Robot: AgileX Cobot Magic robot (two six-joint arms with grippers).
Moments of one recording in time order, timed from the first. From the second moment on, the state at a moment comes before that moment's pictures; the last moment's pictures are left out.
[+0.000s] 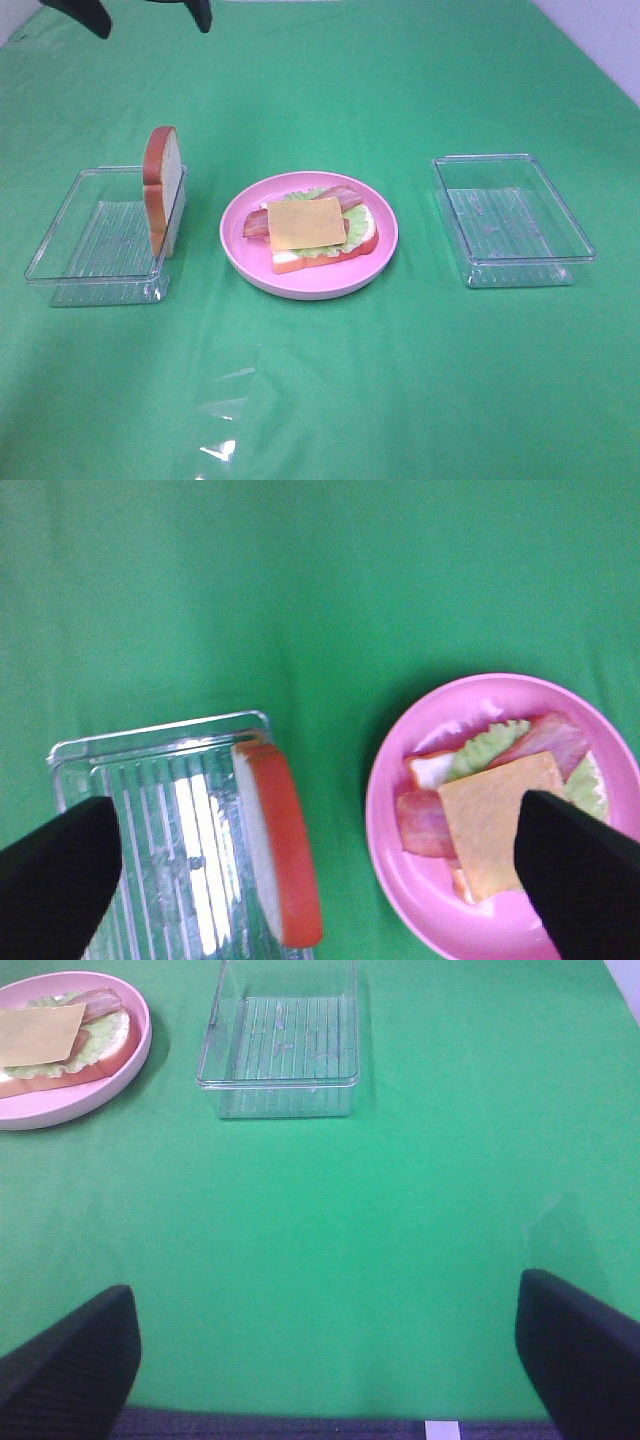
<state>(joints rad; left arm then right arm) -0.29 2.09 -2.16 -0.06 1.22 -0.20 0.06 0.00 -0.46 -0.03 1.10 0.01</state>
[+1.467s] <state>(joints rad) -0.26 2.36 -2.06 -0.13 1.22 -0.26 0.06 0.00 -0.46 -0.03 1.10 0.01</state>
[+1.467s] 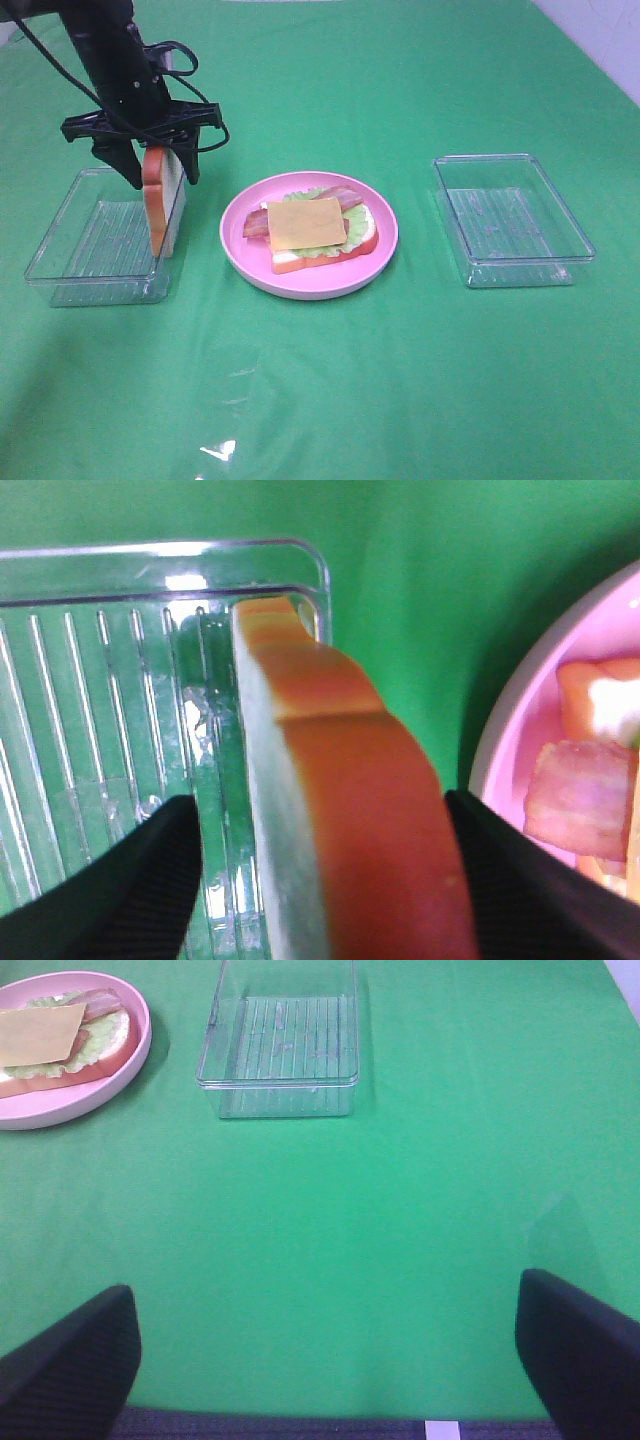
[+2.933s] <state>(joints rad) -0.26 2.08 -2.06 -0.17 1.23 -0.32 0.06 0.00 -0.46 -0.03 1.10 0.01</state>
